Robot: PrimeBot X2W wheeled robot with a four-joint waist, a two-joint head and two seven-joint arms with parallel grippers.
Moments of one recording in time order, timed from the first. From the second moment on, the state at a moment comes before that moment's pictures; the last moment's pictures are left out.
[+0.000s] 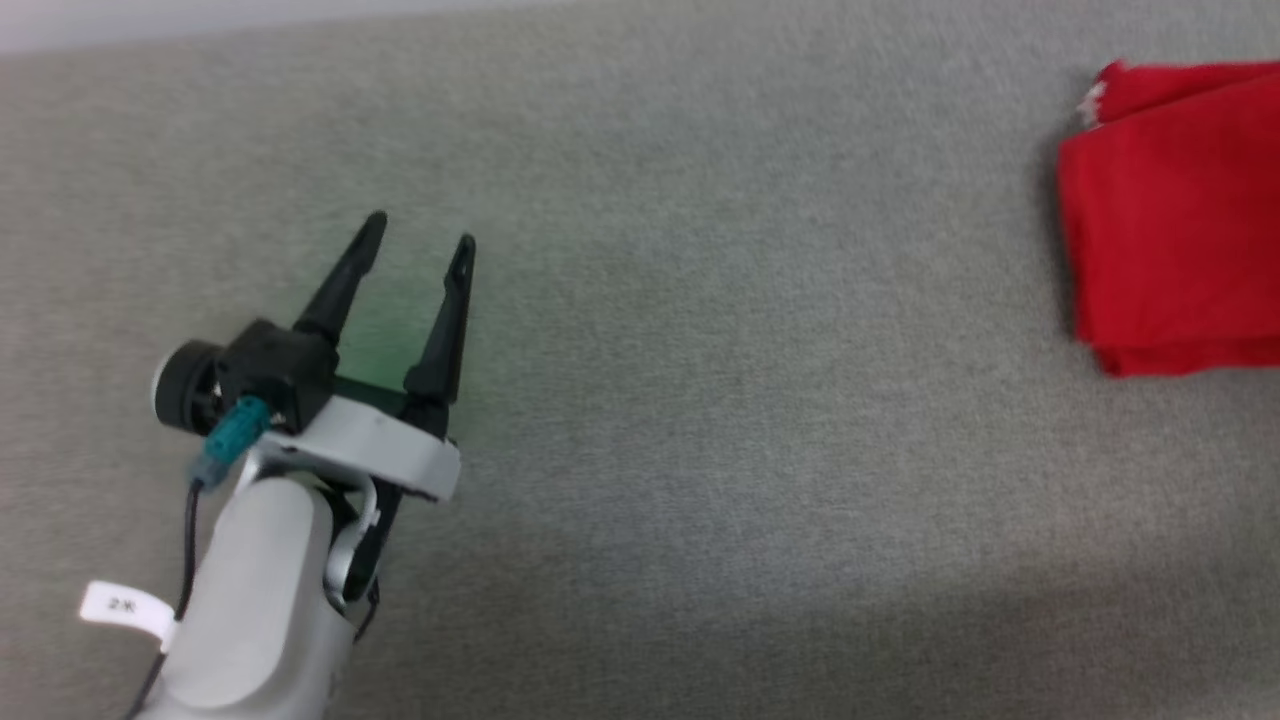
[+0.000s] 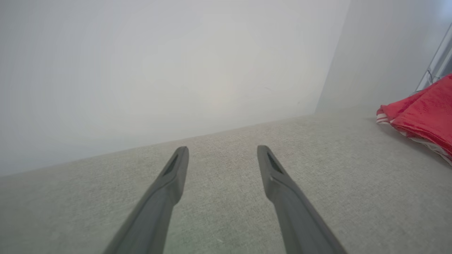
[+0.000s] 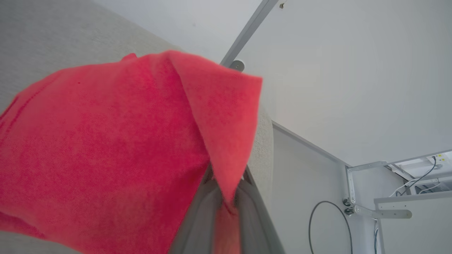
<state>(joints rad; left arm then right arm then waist) -0.50 0.25 -0.19 0.29 -0.25 -0.13 -0.26 -0.87 -0.96 0.63 0.51 0.59 0.13 0.13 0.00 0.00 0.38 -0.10</state>
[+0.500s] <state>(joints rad) -0.58 0.29 -0.25 0.31 -0.26 -0.13 -0.26 -1.01 -0.90 0.62 0.85 0.36 0.13 -0.06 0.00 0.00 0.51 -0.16</state>
